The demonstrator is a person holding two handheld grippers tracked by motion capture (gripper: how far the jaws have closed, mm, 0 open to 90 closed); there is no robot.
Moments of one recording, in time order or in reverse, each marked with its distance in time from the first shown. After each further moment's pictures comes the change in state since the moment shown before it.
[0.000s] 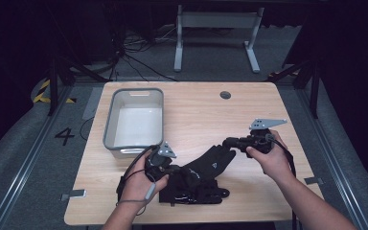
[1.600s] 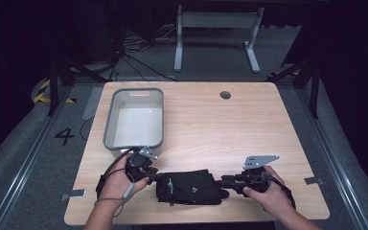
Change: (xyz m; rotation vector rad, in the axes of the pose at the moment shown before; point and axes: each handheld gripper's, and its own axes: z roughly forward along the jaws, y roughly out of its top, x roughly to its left) left arm 0.039 -0.038 -0.010 0.112 -0.040 -0.026; right arm 0.057 -0.074 0.002 0.118 0.142 -0.002
